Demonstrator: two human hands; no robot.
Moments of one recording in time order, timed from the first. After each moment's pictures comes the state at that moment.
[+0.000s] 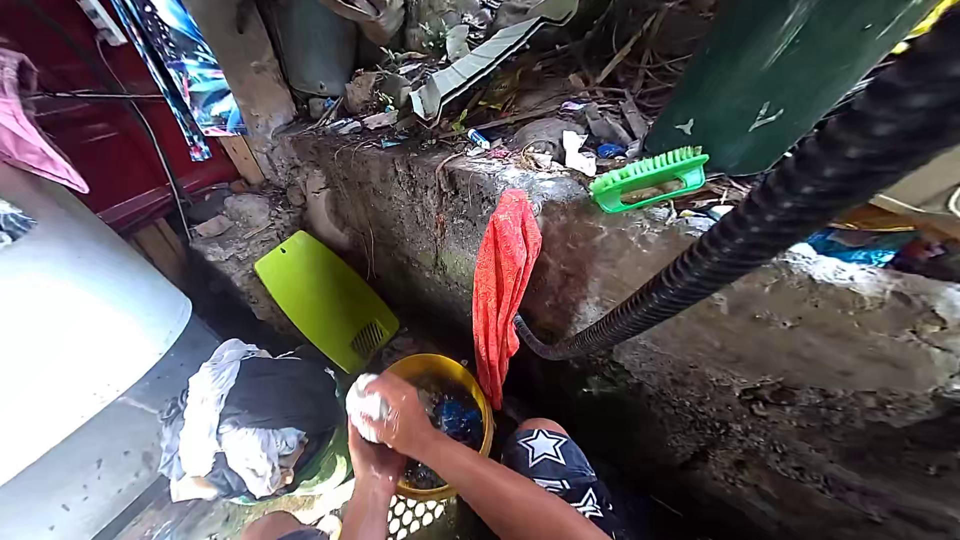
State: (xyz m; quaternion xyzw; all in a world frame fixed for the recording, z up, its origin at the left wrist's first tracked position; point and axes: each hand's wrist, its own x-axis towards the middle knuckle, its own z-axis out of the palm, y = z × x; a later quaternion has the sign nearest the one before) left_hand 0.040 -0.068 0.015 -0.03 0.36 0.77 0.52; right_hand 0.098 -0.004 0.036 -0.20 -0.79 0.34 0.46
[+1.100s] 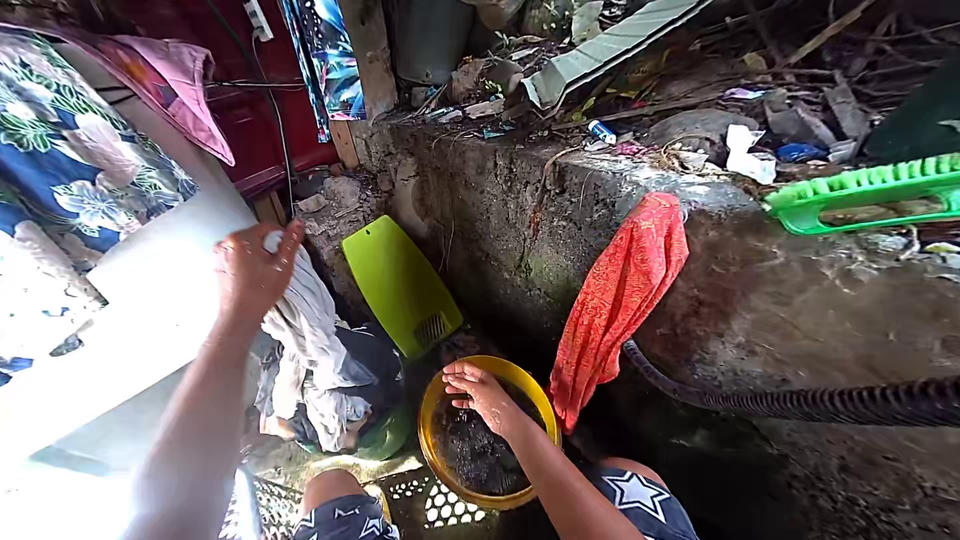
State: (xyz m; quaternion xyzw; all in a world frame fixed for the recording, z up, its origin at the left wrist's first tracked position) left_hand -0.167 -0.075 0.283 0.48 0.78 0.35 -0.19; right_hand 0.096 0.043 0.036 -0.35 -0.52 0.75 0.21
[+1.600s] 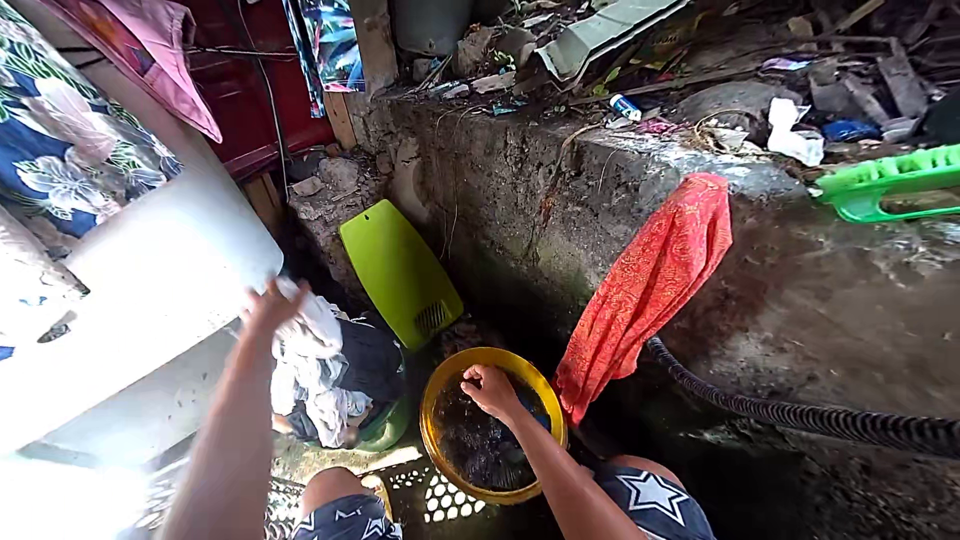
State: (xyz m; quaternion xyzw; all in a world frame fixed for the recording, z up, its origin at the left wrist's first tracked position) left_hand -0.259 -0.056 0.158 0.30 0.92 0.24 0.05; right_hand 0.094 0.072 -0.010 -0.42 -0.78 0.45 0.07
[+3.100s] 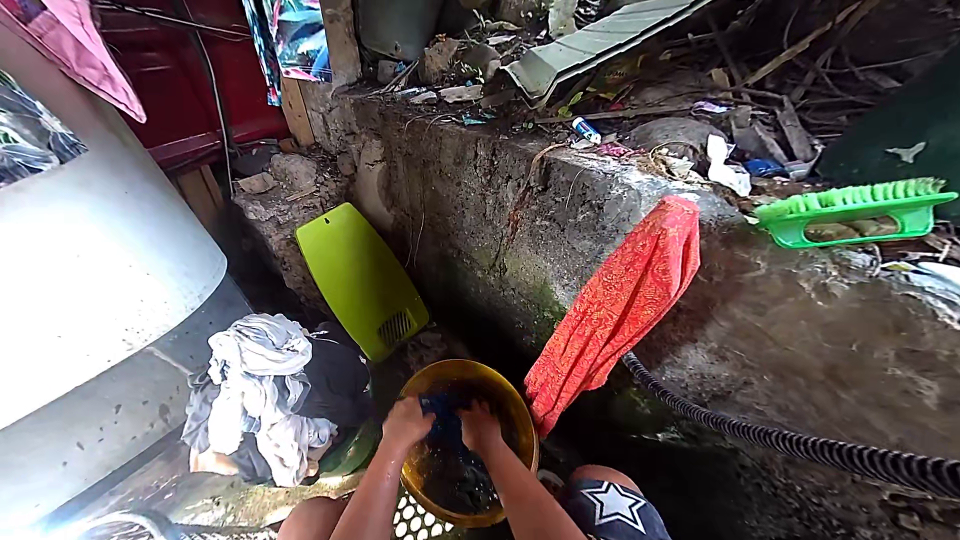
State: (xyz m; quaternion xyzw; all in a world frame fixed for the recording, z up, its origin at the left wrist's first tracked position) left_hand -0.049 0.005 -0.014 0.45 0.81 0.07 0.38; right_hand 0.098 0.076 -0.083 -0.51 -0.79 0.27 -0.20
